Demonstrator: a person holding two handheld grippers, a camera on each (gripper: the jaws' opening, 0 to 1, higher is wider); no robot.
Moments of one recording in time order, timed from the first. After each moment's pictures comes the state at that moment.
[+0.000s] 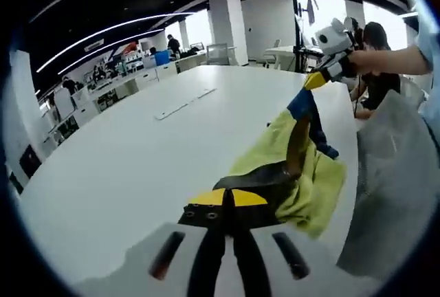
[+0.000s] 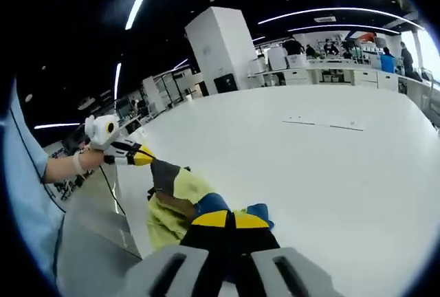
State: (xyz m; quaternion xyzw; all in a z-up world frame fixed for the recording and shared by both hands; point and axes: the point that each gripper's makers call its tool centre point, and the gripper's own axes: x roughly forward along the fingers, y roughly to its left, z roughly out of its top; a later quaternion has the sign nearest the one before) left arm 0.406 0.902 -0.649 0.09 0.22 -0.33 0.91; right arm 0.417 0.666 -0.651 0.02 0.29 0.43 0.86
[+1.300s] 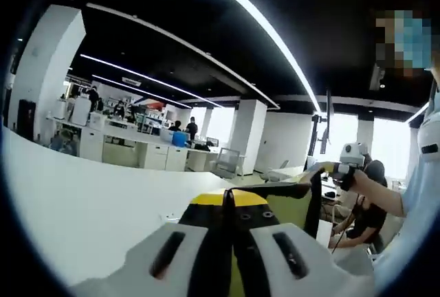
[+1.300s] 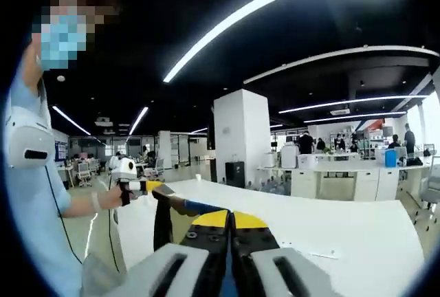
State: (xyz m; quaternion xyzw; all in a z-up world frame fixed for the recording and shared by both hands) left arm 0.451 0.932 -0.447 -0.13 0.03 -0.33 0.94; right arm 0.456 0.645 -0.418 0.04 0.02 0.44 0.90
